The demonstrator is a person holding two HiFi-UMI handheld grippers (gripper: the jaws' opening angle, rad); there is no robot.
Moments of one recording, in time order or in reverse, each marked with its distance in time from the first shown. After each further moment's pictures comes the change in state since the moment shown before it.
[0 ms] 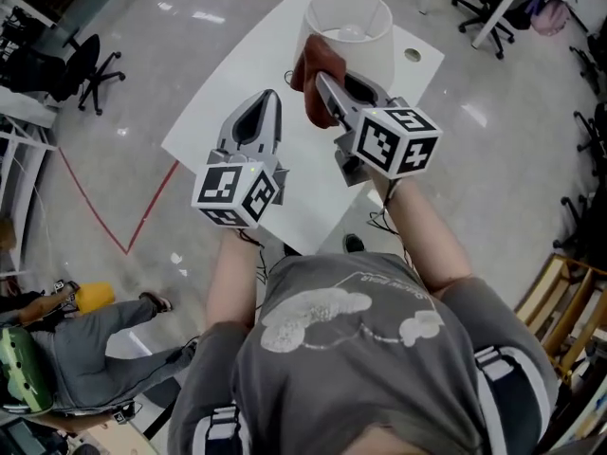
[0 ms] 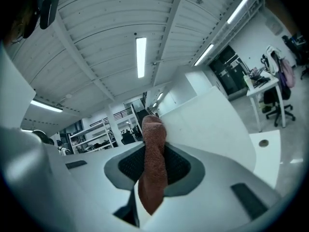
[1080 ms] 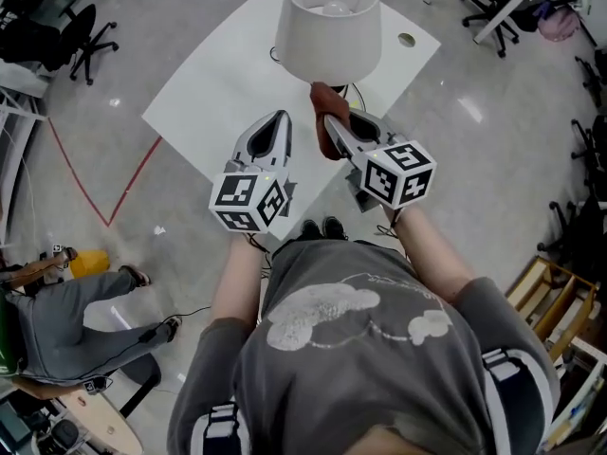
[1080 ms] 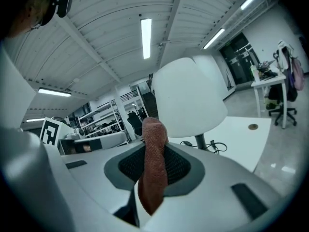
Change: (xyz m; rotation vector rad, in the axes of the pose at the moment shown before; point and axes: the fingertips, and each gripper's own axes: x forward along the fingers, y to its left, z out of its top) left arm -0.030 -0.033 -0.095 -0.114 0.139 0.082; right arm -0.068 -0.024 -0.099 -0.086 0.221 0.057
